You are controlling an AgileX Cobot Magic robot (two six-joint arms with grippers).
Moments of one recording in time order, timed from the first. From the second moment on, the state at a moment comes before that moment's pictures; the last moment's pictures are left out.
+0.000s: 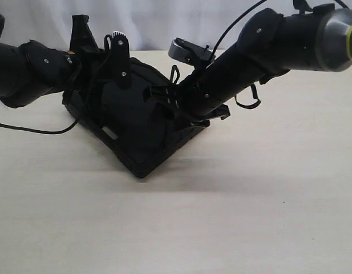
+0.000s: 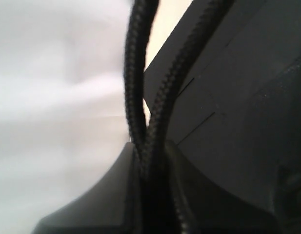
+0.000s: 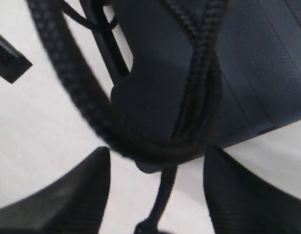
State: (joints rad) left arm -0.31 1.80 -0.99 -0.82 -0.24 2.02; right arm 0.46 1.90 -1.30 0.73 0.72 -0.21
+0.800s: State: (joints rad) left arm -0.31 1.80 -0.99 -1.00 -0.32 1.54; right arm 0.46 1.67 -1.29 0.75 0.74 -0.27
